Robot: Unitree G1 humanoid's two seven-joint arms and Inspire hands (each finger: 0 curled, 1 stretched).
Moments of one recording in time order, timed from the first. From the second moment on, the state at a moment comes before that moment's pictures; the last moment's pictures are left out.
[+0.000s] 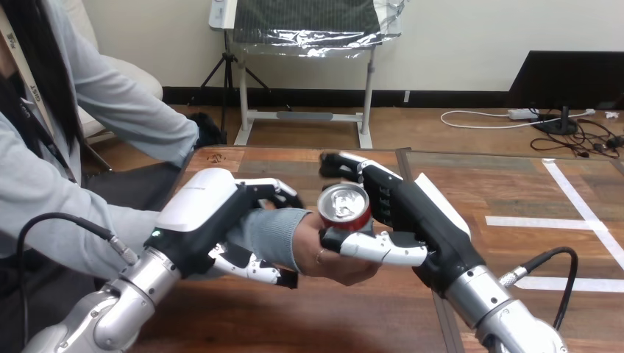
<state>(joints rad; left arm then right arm) -0.40 0.53 -0.34 0.77 0.57 -0.85 0.22 -0.06 -0.19 0.10 0.05 0.02 -0.20 0.38</state>
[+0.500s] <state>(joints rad) -0.35 0.53 -0.33 0.70 0.56 -0.82 0.19 -0.09 -0.22 0.06 0.14 0.04 -0.28 0.41</state>
